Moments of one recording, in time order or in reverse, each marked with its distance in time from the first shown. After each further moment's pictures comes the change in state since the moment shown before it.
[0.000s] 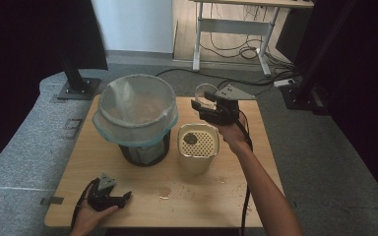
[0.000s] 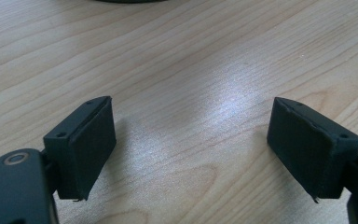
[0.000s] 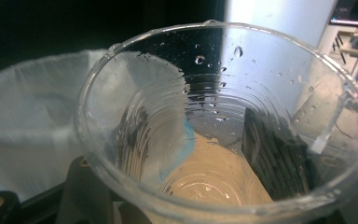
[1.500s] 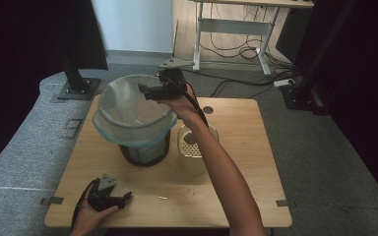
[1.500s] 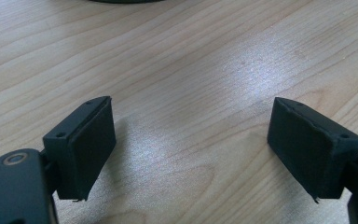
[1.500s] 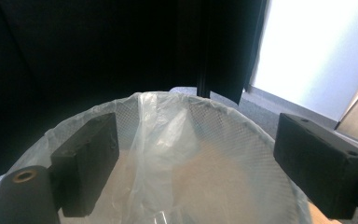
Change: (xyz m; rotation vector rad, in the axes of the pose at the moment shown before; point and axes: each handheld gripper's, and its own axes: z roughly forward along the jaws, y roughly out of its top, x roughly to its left) left arm 0.000 0.000 0.000 0.002 -0.006 0.009; right arm 0.065 0.066 0.110 0.083 0.119 0.005
